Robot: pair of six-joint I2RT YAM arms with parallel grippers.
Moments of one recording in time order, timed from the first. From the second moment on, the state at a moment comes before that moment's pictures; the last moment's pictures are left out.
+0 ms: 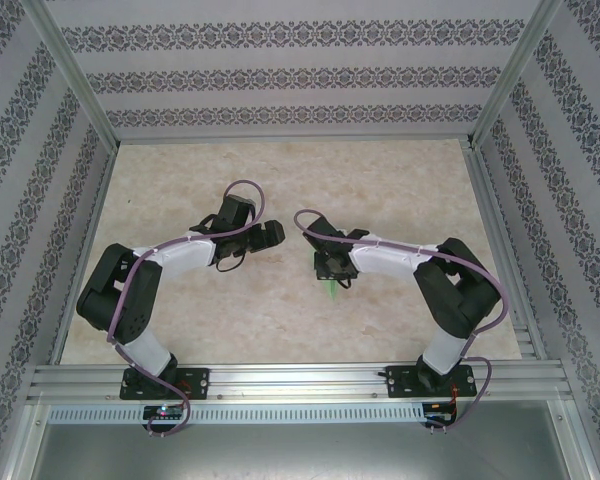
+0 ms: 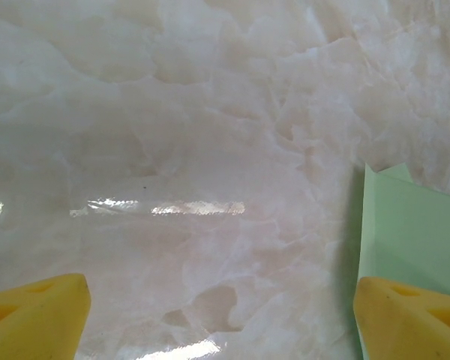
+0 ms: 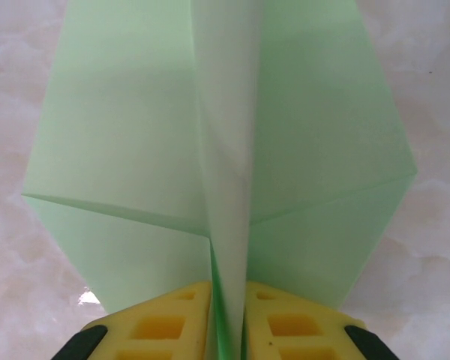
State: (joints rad) left arm -0.46 1.66 0.91 -0.12 0.19 -0.73; right arm 0.74 1.73 1.00 -0.54 0.17 0.69
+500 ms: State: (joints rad) left arm -0.46 1.66 0.91 -0.14 0.18 -0.73; right arm 0.83 1.73 0.91 -0.42 0.32 0.79
